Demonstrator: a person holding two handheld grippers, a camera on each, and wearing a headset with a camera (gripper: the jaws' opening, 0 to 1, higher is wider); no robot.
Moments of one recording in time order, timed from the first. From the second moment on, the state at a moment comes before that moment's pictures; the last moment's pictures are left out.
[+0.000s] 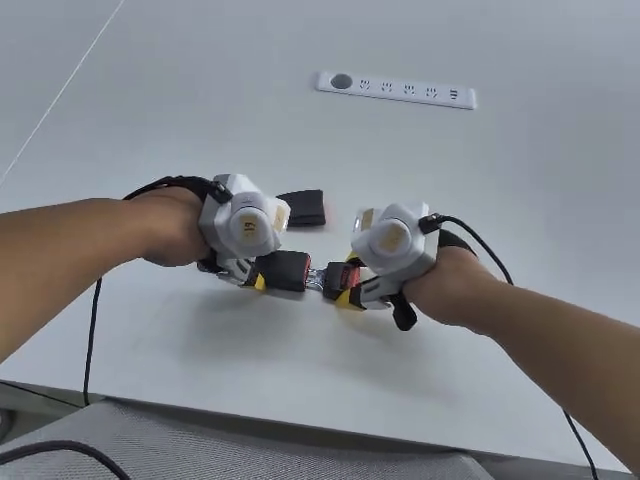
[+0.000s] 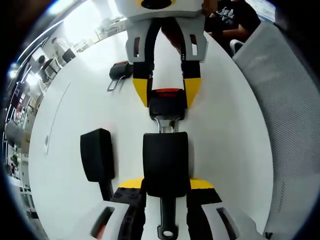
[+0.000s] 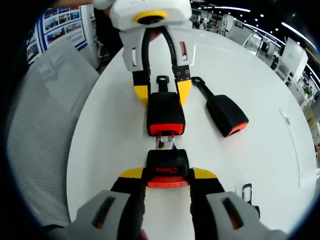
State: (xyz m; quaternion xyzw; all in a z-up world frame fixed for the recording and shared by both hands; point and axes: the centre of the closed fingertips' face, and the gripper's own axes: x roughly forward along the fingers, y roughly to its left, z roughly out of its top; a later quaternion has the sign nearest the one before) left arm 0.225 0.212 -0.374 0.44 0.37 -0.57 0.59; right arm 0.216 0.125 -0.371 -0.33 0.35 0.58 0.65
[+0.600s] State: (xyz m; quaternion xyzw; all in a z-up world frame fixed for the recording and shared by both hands) left arm 0.224 0.211 -0.373 0.44 0.36 -0.58 0.59; right arm 0.217 0.133 -0.371 -0.33 0.36 0.59 0.65
